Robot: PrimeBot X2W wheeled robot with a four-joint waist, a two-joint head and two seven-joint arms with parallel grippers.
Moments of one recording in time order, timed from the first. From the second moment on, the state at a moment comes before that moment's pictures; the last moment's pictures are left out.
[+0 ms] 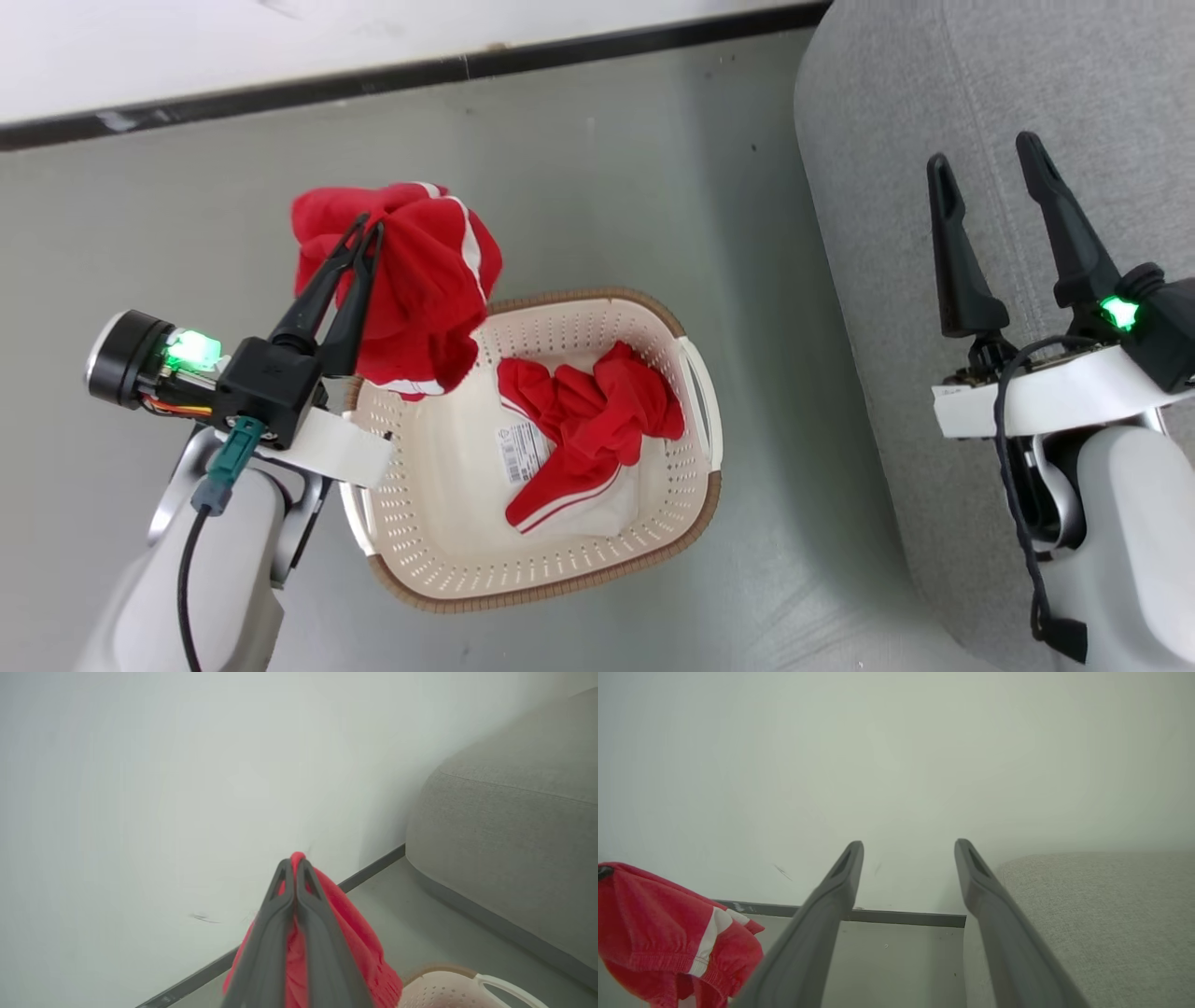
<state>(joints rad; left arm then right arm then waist) -0.46 0.18 -0.27 0.14 -0.06 0.01 -0.25 -0.36 -0.04 -0.01 -0.04 0.06 0.13 -0.26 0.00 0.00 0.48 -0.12</state>
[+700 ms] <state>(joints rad) -0.47 0.22 -0.27 0.09 -0.09 -0.03 -0.25 -0.20 -0.04 0.06 0.02 0.01 0.13 -0.26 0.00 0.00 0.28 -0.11</state>
